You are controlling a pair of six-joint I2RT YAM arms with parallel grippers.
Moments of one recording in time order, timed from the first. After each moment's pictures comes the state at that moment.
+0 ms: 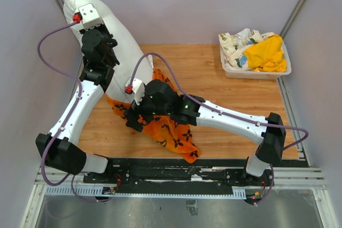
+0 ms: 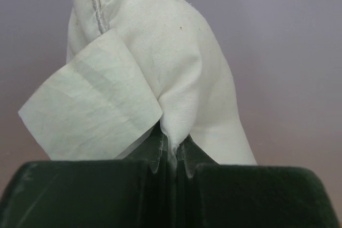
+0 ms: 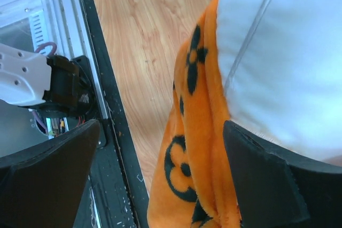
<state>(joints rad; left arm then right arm) -0.26 1.37 1.40 0.27 -0.71 0.06 1.18 1.66 1.53 -0.33 -0.11 0.08</state>
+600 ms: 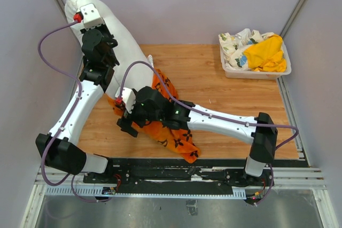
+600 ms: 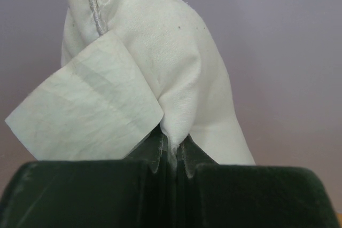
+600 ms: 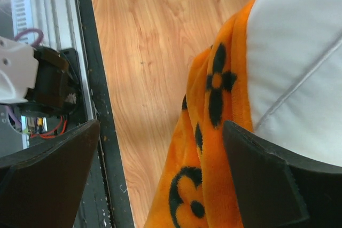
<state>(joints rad) -0.26 1.37 1.40 0.26 -0.68 0.05 1.24 1.73 1.60 -0.29 -0.07 -0.05</state>
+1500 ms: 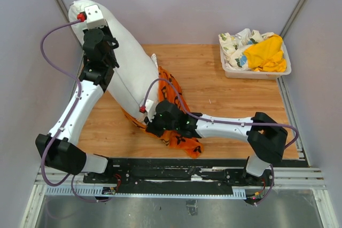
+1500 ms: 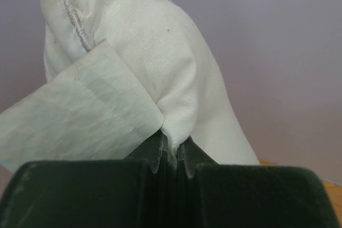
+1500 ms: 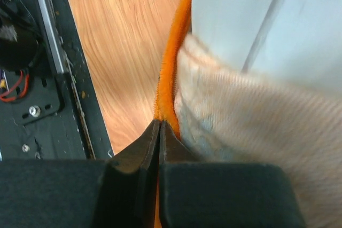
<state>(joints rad) -0.26 1.36 1.40 0.17 -0.63 0.04 1.14 1.68 1.10 0.03 -0.16 0.07</state>
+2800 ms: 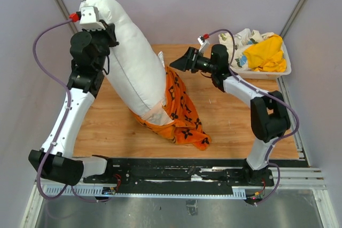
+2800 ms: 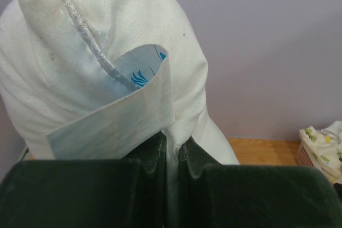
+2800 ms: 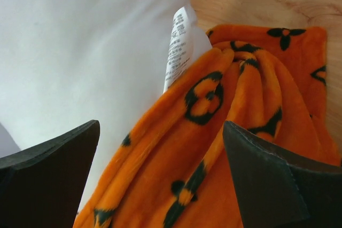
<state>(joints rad) -0.20 1.26 1.40 0.04 -0.16 -0.13 0.40 1.76 1.25 0.39 -0.68 0.71</state>
